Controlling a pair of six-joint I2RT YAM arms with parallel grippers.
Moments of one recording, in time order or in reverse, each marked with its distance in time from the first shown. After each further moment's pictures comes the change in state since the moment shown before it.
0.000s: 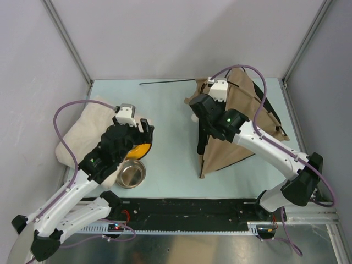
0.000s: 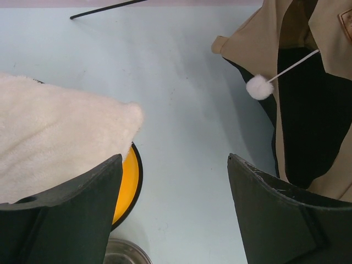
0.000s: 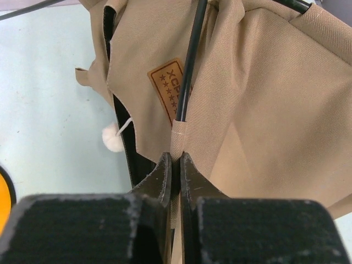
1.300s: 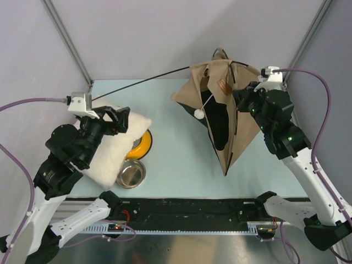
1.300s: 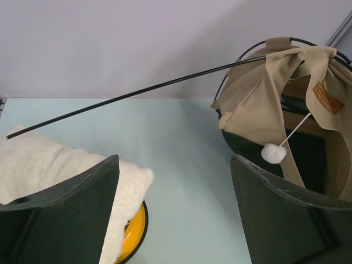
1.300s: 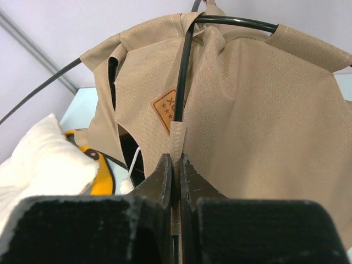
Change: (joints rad) left arm 0.010 -0.070 0.435 -0.211 -0.054 0.071; right arm -0.391 -0.475 -0.241 0.395 -0.707 -0.240
